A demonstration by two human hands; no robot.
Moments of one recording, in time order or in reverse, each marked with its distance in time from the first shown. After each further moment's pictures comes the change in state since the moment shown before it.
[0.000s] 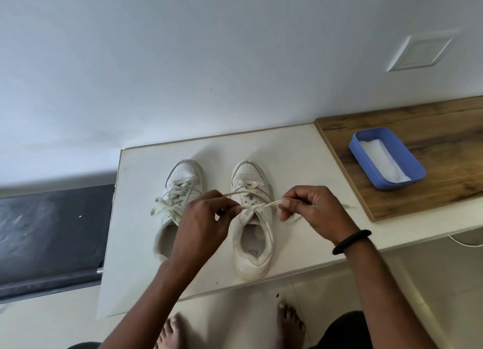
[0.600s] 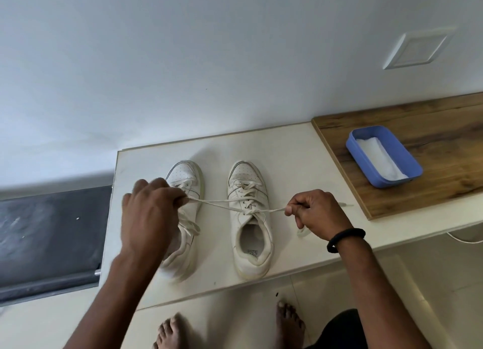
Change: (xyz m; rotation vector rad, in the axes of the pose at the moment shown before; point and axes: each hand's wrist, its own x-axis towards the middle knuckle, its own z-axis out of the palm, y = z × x) left_hand 0.008 -0.032 -0.054 0.614 0.127 -0.088; right_hand 0.000 0.014 -0.003 -0.310 0.075 0.216
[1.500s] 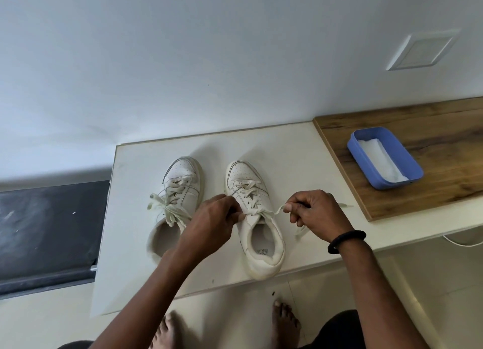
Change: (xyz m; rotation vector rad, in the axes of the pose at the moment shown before) left_hand -0.005 0.061 0.046 -0.508 -0.397 0.150; right_hand 0.000 0.001 0.002 0.082 -0.001 -0.004
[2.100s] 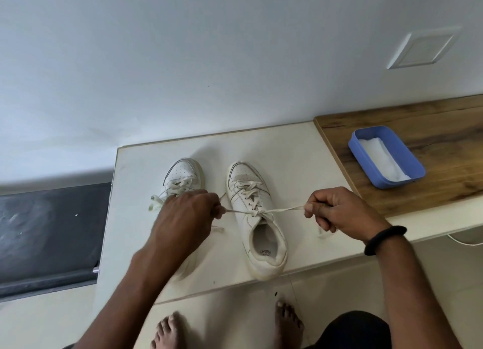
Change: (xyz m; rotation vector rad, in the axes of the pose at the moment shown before) left_hand -0.014 0.008 -0.049 0.355 0.052 0.014; right_hand -0.011 -0.002 -0.045 0.058 -0.186 0.007
